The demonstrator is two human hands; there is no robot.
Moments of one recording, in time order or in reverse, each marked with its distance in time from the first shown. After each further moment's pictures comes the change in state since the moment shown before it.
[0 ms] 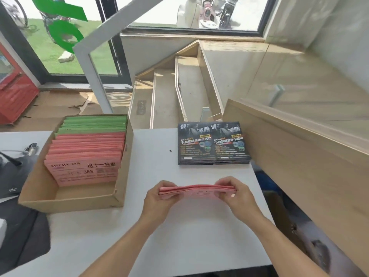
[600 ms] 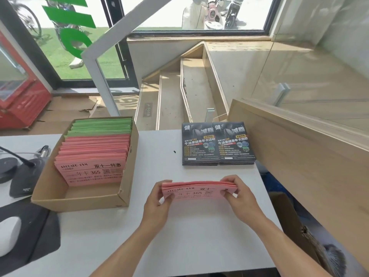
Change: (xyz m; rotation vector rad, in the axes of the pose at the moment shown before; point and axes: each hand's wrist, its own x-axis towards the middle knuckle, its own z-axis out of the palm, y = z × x) left_hand -0.008 -0.018 -0.006 0.127 0.085 0.089; right_hand 0.006 0.017 0.003 -0.050 -0.022 -0.014
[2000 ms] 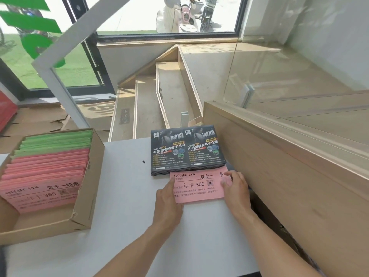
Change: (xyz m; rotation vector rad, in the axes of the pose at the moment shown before) left_hand 0.040 0.008 0.127 0.492 -0.130 0.083; right_hand 0.047 0.055 -0.056 -0.267 0.431 0.177
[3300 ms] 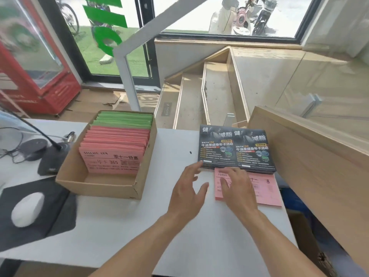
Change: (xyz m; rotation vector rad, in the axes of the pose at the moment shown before) left_hand -0.040 -0.004 -0.086 -0.234 0.325 0.311; right_hand -0.048 -0.089 0.063 -0.200 -0.110 -0.486
